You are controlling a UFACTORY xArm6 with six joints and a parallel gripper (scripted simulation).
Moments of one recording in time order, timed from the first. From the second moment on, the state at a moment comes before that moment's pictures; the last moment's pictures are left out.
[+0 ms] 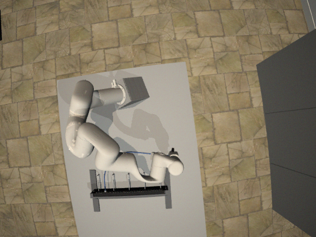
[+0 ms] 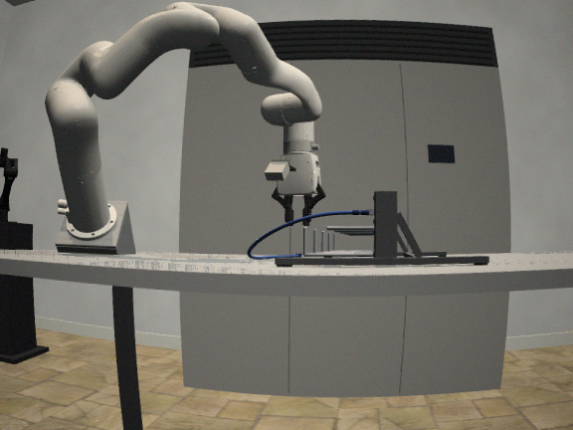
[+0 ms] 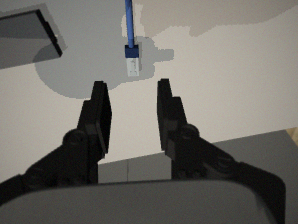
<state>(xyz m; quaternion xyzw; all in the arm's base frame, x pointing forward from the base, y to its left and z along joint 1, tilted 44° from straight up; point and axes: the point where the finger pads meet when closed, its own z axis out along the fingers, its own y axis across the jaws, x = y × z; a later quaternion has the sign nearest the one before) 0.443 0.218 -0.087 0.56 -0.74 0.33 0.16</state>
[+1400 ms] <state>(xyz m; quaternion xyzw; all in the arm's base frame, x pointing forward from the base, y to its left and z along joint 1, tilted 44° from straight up) 0.450 0.179 -0.130 0.56 -0.74 0.33 0.16</state>
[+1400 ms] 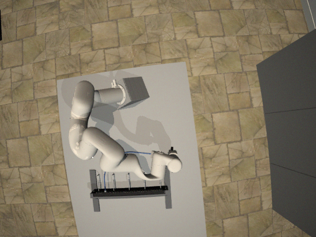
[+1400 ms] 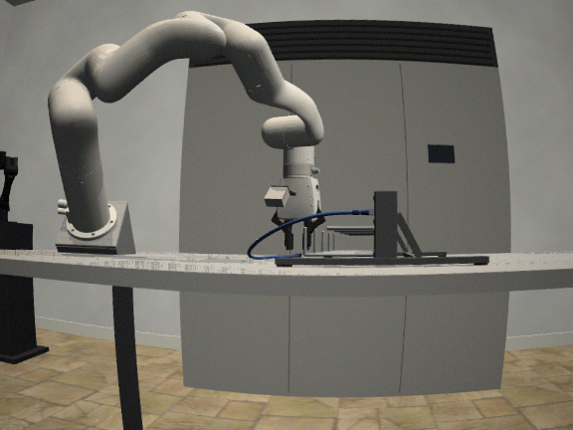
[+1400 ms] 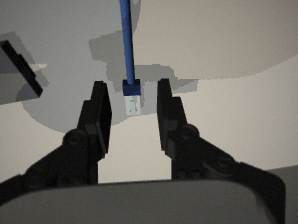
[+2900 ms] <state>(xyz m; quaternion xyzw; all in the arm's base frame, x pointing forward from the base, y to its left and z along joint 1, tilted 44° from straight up) 0.453 0.175 -0.136 0.56 -0.74 0.33 0.16</state>
